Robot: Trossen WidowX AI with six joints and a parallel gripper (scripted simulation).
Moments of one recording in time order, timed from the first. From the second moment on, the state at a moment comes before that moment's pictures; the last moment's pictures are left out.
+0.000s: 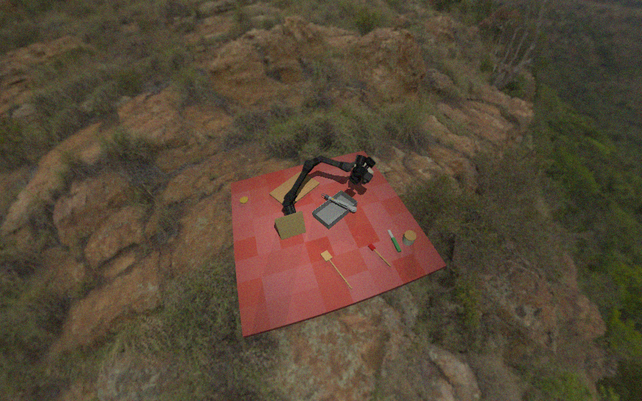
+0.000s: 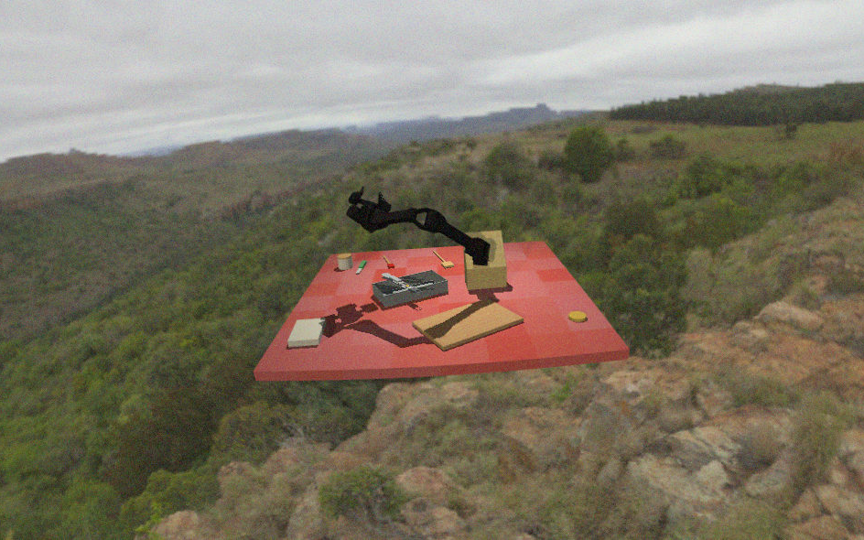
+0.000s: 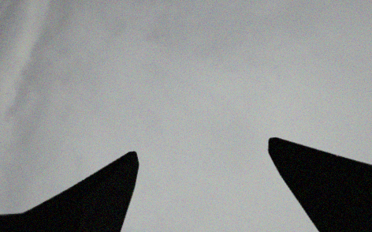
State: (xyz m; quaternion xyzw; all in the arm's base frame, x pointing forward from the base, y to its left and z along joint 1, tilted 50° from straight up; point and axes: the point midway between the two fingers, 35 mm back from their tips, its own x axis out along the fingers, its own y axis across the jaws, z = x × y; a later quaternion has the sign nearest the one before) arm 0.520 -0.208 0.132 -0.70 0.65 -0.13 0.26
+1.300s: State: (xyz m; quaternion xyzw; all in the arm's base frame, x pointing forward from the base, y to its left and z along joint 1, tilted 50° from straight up) arm 0.315 0.087 0.018 -0.45 -0.09 0.60 0.66
